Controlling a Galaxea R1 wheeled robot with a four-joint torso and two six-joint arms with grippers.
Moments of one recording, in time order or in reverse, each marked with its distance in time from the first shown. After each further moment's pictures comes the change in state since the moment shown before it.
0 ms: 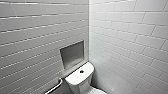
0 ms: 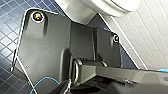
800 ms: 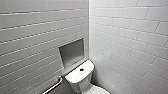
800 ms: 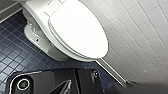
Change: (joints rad) left arm -0.437 -0.263 0.471 -0.083 0.197 -0.015; right arm 0.003 0.000 0.000 0.000 0.003 0.000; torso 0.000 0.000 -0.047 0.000
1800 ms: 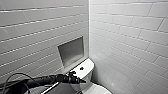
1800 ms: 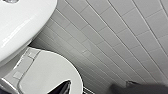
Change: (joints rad) left arm -0.498 0.028 0.100 -0.296 0.191 -0.012; right arm 0.008 0.000 0.000 0.000 0.002 0.000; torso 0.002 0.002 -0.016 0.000
